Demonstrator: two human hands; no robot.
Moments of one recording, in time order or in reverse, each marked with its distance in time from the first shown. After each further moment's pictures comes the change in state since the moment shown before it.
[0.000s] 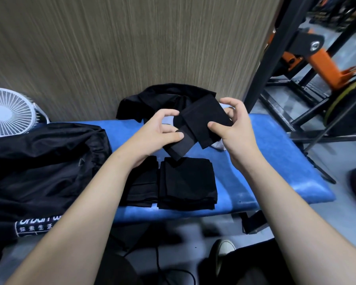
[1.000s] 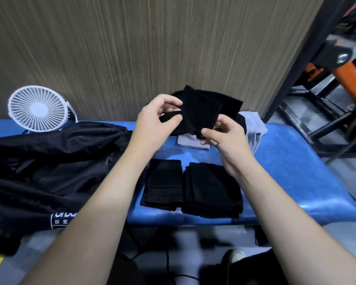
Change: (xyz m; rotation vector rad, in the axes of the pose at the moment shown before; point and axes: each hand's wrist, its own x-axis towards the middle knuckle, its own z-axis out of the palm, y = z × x) left_hand -0.016 0.007 -0.043 0.147 0.487 0.350; right_hand 0.011 0.018 0.068 0.156 -0.148 0.061
